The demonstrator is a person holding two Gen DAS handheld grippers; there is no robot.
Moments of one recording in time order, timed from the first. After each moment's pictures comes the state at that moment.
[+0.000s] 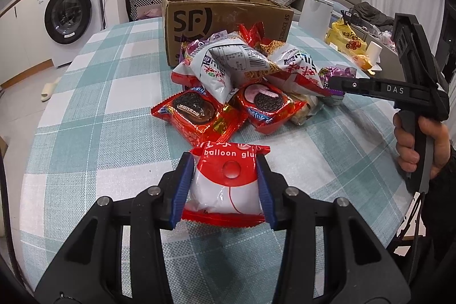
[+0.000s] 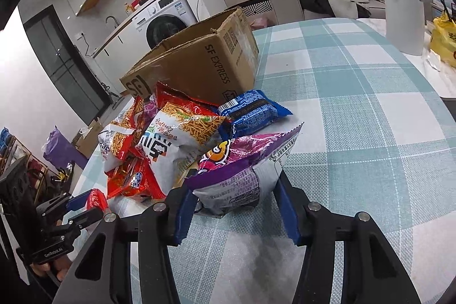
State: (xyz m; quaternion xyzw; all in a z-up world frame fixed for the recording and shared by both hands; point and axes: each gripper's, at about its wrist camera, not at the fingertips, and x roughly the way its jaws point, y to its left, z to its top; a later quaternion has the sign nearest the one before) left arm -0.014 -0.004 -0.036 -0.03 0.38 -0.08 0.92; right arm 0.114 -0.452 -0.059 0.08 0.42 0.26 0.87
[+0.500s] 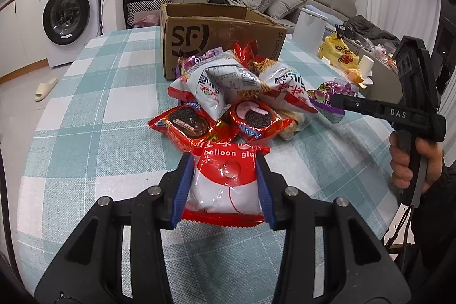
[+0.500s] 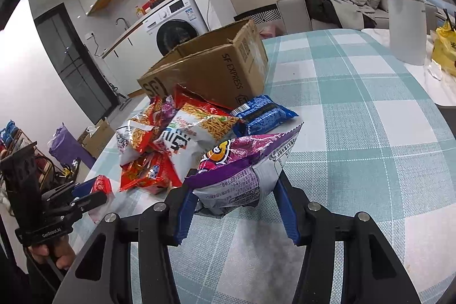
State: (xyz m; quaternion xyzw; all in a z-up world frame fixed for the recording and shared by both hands) left arm -0.021 0.000 -0.020 -0.06 0.36 -0.09 0.93; right arm 0.091 -0.459 -0.044 0.07 0.39 0.29 0.87
